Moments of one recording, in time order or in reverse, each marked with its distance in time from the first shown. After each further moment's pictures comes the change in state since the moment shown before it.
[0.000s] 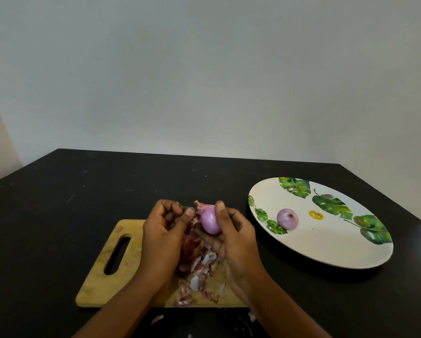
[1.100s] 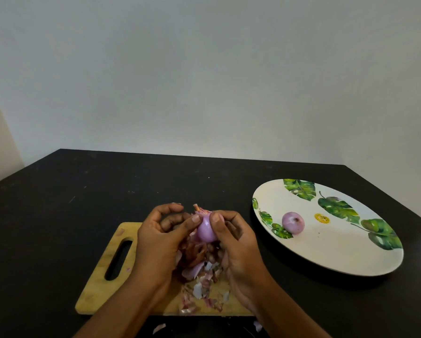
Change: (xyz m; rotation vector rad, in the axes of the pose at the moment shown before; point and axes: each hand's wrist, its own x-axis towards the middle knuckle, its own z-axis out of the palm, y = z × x) left_hand 0.002 0.010 -0.004 -0.240 -0.041 -0.157; right_hand 0.000 0.006 -0.001 -0.095 -0.085 -0.022
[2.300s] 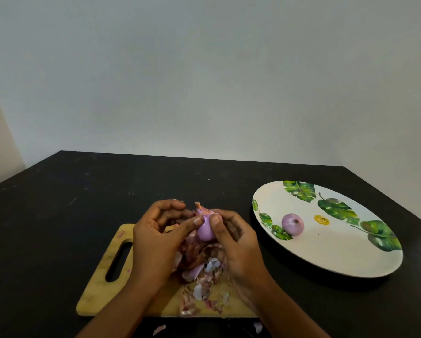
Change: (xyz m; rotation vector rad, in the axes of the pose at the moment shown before) left_hand 0.004 -0.002 -0.004 0.249 0.026 0.293; right_hand 0.007 0.004 -0.006 -0.168 -0.023 -0.159
